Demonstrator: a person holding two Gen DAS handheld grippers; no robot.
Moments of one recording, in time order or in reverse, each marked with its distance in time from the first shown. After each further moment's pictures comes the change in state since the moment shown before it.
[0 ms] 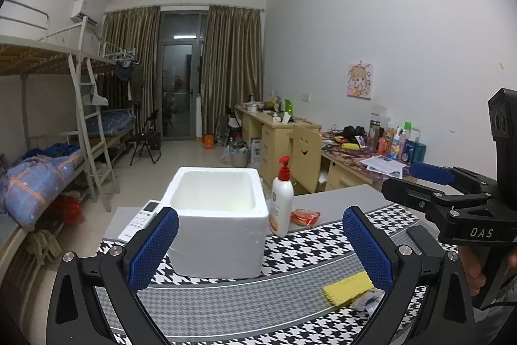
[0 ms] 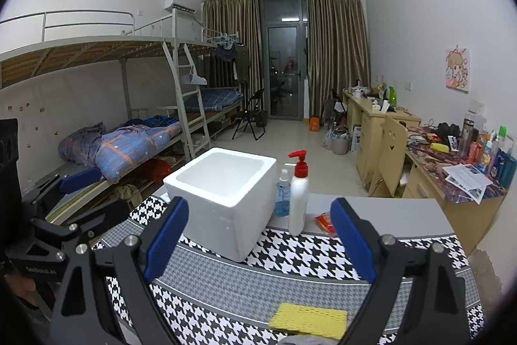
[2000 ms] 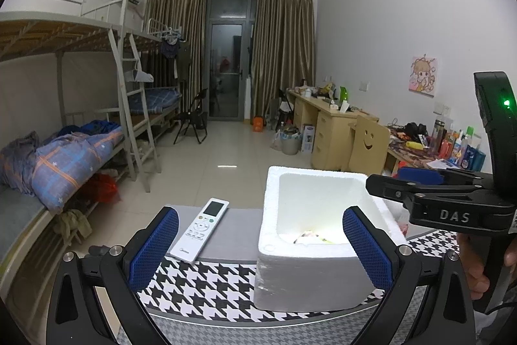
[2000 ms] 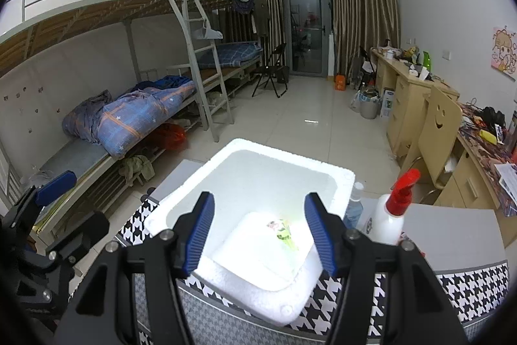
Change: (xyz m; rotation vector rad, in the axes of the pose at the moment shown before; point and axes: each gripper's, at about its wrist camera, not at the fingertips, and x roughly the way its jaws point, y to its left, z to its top) left arm 0.096 0.120 0.014 -0.079 0.078 0.216; right arm 0.181 0.046 0.053 0.003 0.226 0.102
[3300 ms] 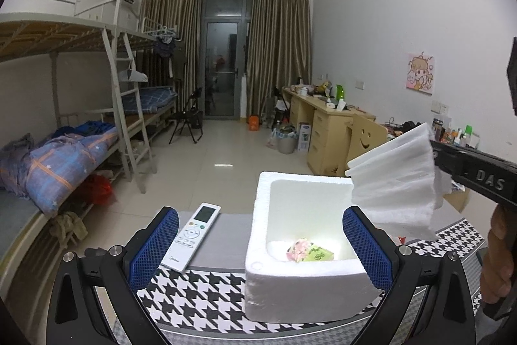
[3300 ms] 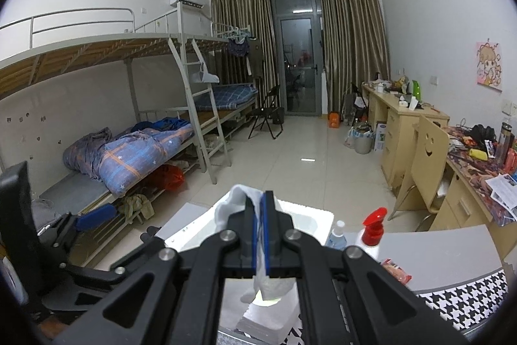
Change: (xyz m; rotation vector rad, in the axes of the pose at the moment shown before) left arm 0.015 -0.012 0.010 0.004 0.013 -0.015; right arm -0.025 0.000 0.008 0.018 -0.177 -0.017
